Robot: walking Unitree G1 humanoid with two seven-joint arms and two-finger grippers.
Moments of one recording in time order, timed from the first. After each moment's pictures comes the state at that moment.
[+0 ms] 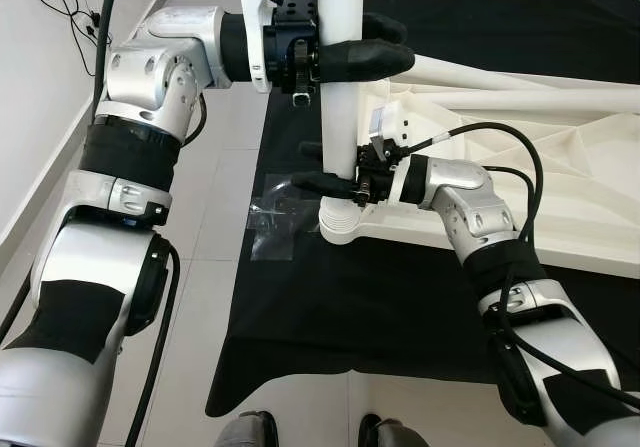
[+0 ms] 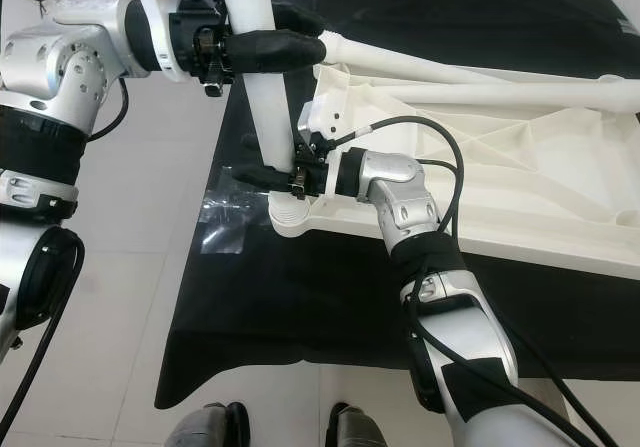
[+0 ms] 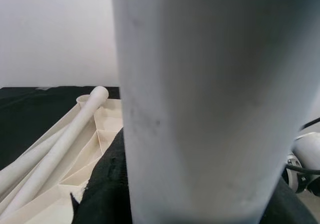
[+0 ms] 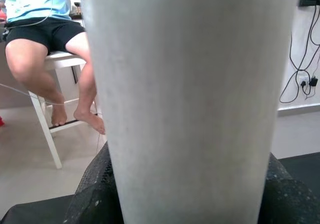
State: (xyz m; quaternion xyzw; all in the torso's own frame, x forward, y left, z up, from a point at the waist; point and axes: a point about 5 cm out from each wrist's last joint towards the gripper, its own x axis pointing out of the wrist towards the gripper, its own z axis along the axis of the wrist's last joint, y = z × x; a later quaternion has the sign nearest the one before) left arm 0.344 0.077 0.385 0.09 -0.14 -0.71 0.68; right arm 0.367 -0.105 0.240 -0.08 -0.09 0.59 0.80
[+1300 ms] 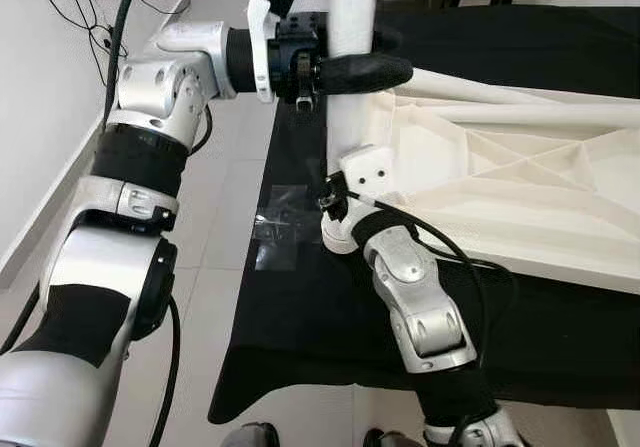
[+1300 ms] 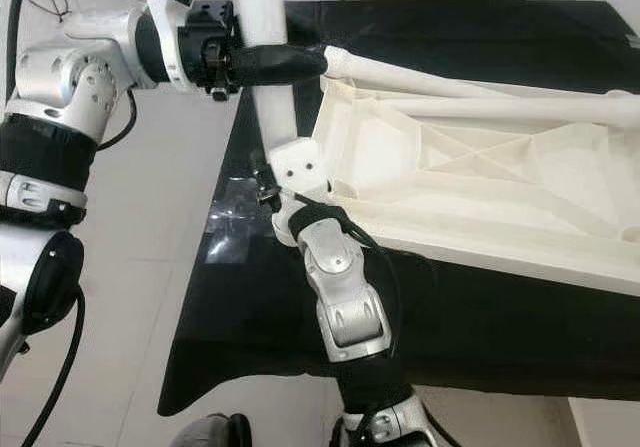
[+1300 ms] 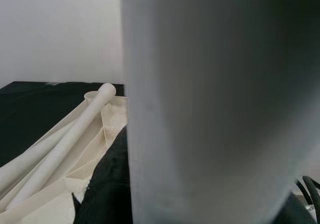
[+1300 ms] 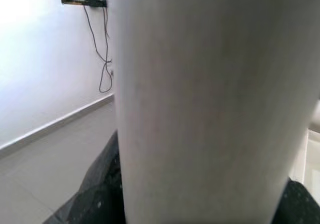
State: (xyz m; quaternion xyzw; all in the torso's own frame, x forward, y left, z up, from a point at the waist) left arm 0.353 0.078 0.372 0.06 -0.13 -0.68 0.72; right arm 0.315 -0.061 0.205 -0.11 -0.11 0.19 0.97
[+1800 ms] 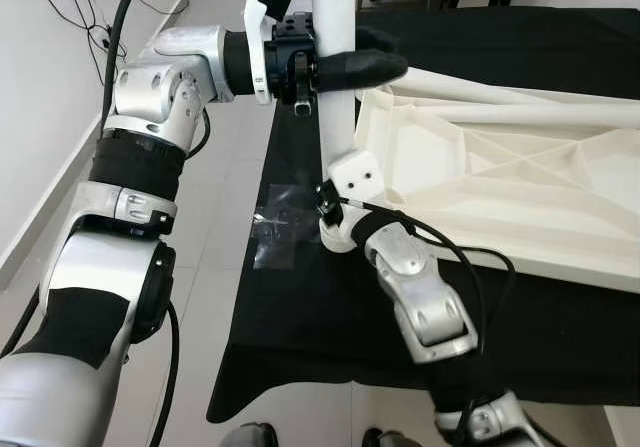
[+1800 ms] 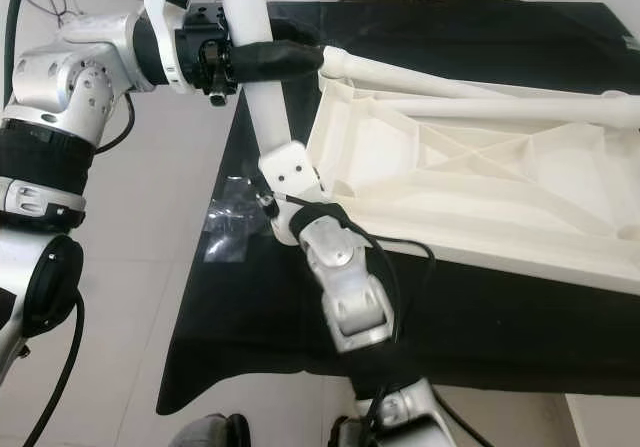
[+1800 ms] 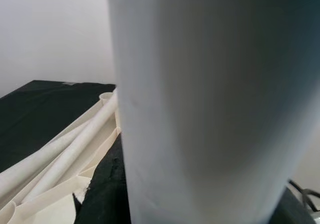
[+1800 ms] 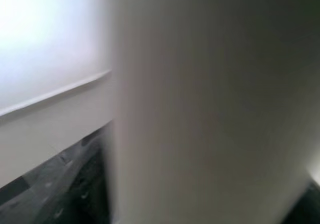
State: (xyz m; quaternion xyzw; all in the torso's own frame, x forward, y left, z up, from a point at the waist) left arm 0.354 0.083 0.374 0.05 -0.13 -0.66 0.74; right arm 0.334 -0.071 0.187 -0.13 -0.04 0.25 0.96
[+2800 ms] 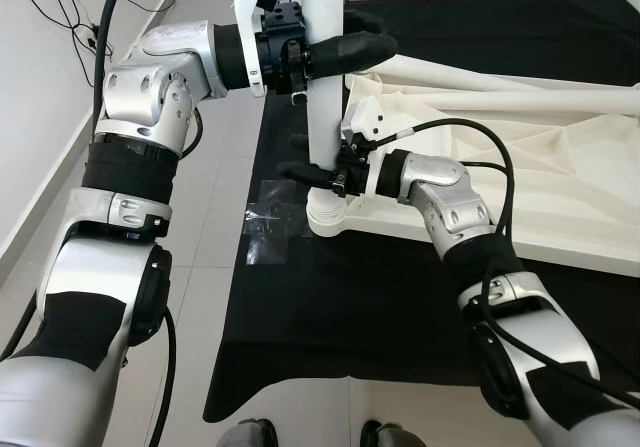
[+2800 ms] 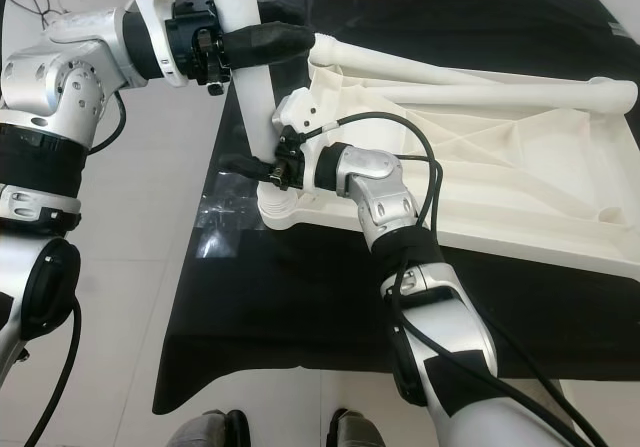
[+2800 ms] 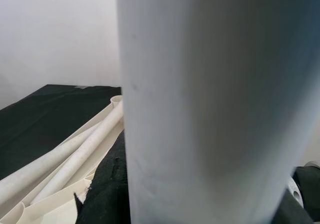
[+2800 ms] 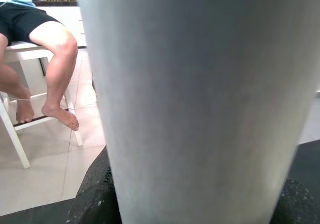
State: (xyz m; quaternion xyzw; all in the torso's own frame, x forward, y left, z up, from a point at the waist) left arm 0.351 0.082 0.373 0.06 -0.13 -0.66 0.73; right arm 0.377 -0.081 0.239 -0.10 -0.07 0.55 0.82
